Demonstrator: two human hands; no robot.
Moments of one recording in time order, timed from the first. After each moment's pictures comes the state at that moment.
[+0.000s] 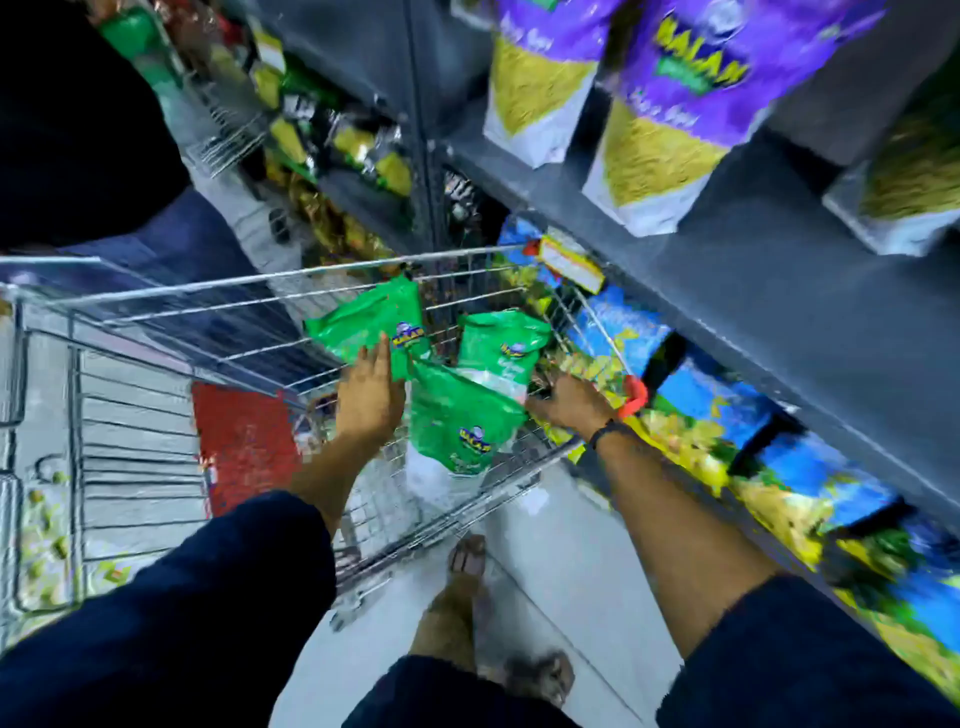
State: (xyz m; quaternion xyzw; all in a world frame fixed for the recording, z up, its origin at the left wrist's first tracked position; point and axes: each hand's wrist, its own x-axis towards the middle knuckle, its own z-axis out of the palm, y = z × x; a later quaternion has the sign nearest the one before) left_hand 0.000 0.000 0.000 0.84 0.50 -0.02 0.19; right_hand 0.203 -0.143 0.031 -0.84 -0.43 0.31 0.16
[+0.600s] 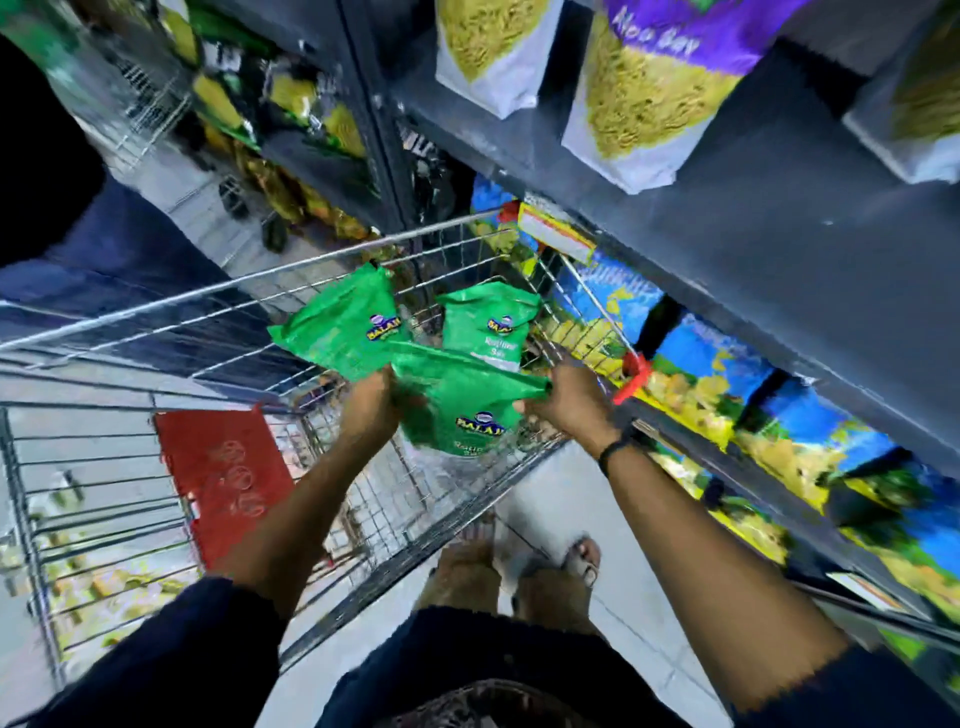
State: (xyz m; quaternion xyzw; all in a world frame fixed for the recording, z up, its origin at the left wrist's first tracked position) left_hand 0.036 0.002 0.022 0.81 0.48 -0.04 0.34; right_hand 0.200 -0.143 0.037 -0.85 -0.31 0.36 0.24
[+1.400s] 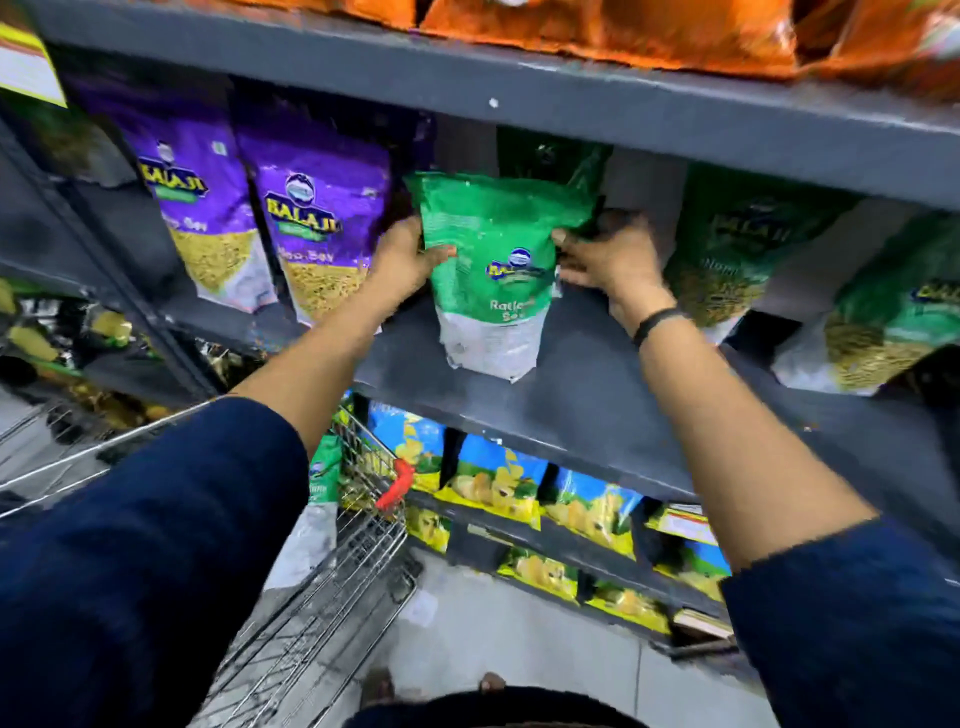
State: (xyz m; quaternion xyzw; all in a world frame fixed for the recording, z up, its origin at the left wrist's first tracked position) left_hand 0.359 -0.131 0.238 0.86 0.18 0.17 0.45; right_hand 0.435 -0.337 0.268 -0.76 -0.13 0.12 0.63
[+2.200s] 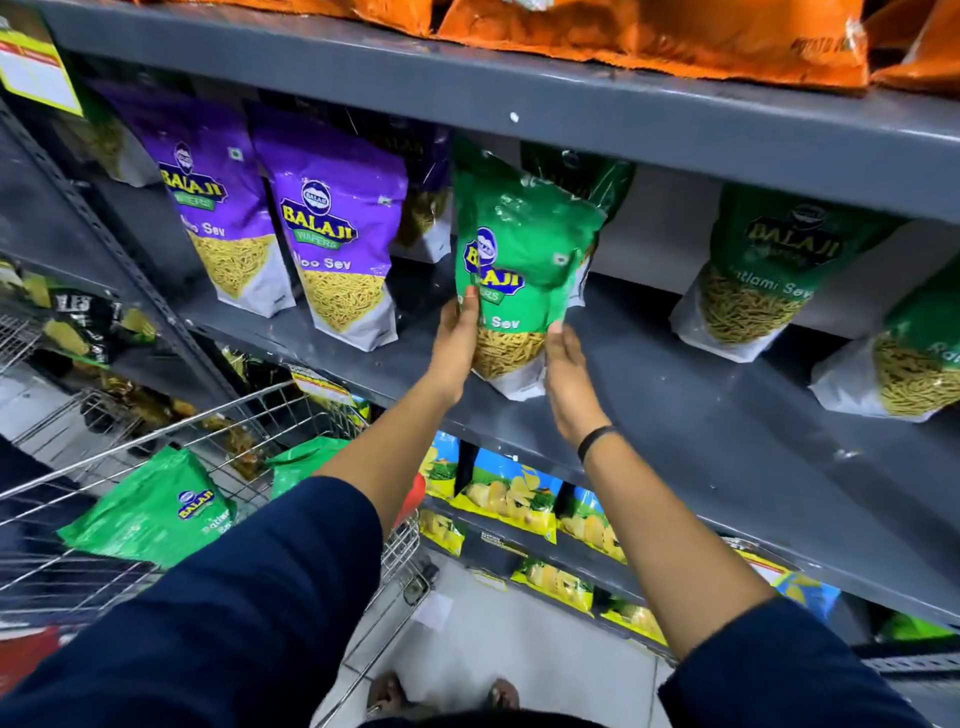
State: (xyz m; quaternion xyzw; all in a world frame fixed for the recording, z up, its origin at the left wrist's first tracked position) left_hand 0.364 -0.190 0.167 0.62 0.31 0.16 0.71; right_hand 0.400 -0.303 0.148 -0.70 -0.10 0.17 0.69
